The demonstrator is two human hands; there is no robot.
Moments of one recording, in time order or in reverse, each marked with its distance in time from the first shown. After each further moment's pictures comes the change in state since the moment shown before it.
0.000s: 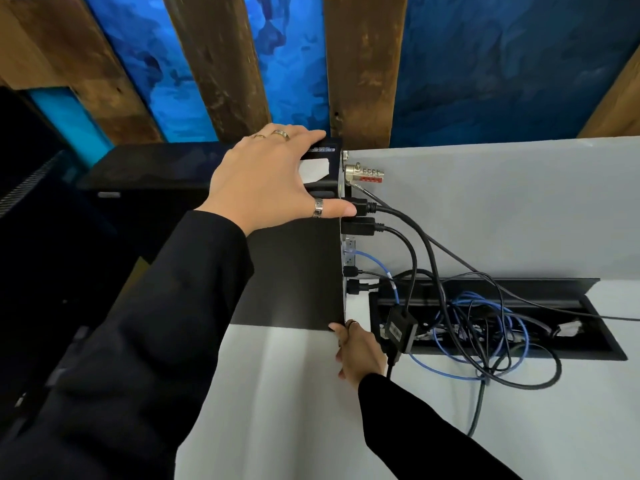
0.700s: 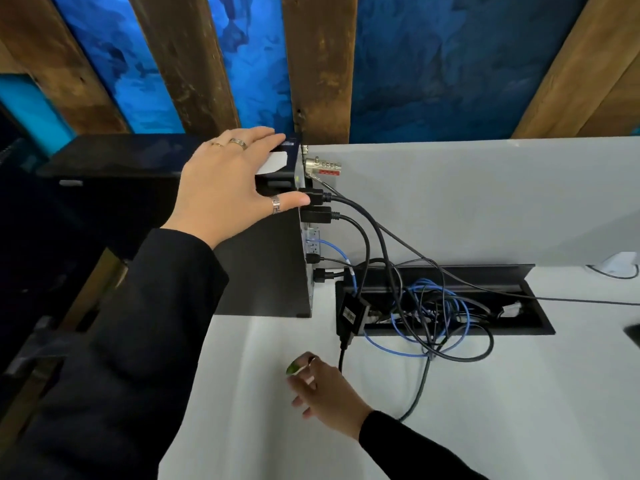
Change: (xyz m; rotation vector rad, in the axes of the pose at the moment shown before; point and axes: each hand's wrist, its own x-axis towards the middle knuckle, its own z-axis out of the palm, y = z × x) left_hand -0.023 0.008 0.010 -0.027 0.153 0.008; right_hand -0.083 0.025 -0.025 0.148 -0.438 -0.220
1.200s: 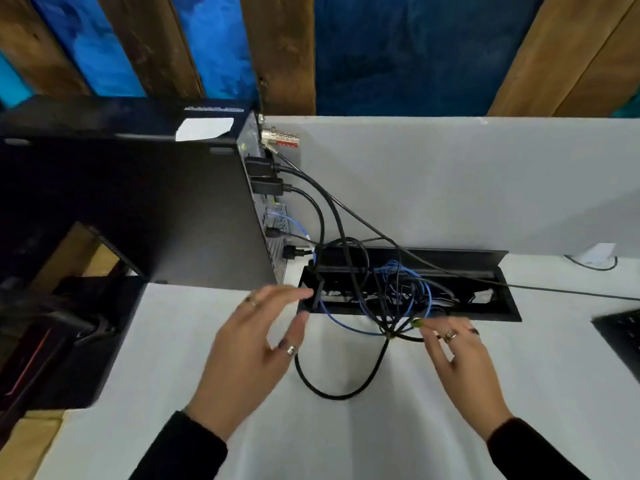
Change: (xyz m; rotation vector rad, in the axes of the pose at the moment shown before) left_hand -0.154 0.118 0.064 -0.613 -0.061 -0.192; right_hand -0.100 0.065 -0.175 -0.593 0.734 -0.343
